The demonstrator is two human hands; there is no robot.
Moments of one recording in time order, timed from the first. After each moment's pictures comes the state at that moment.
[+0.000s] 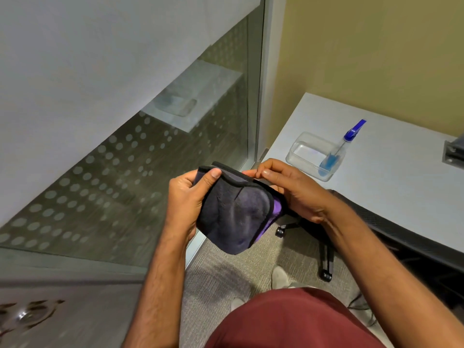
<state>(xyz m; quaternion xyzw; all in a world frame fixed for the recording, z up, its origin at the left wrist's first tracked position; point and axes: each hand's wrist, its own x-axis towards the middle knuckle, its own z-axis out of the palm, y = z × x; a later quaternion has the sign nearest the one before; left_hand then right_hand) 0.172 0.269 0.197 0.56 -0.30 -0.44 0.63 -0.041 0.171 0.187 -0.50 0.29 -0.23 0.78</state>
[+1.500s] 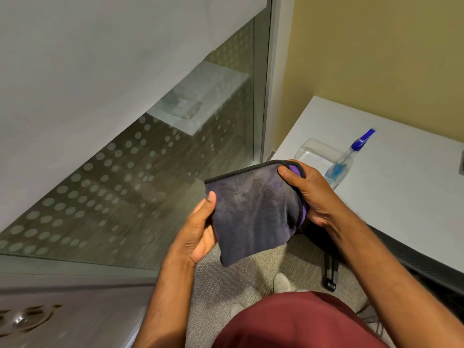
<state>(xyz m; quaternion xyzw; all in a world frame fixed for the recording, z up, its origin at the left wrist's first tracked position) 0.162 0.264 0.152 0.42 -0.12 -0.66 0.60 -0.058 0.130 0.164 -0.42 0.39 -0.36 0.74</state>
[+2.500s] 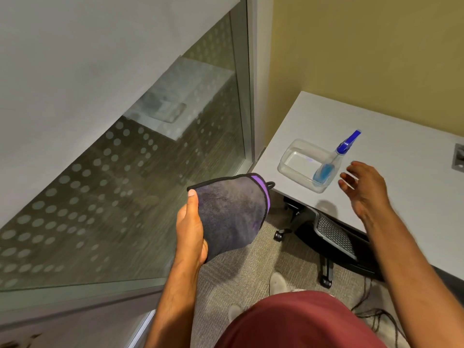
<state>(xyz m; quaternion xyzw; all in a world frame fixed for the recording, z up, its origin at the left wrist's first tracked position) 0.116 0.189 0.143 0.63 -0.08 -0.44 0.63 -0.203 0.008 0.089 -0.20 0.62 -0.51 0.57</state>
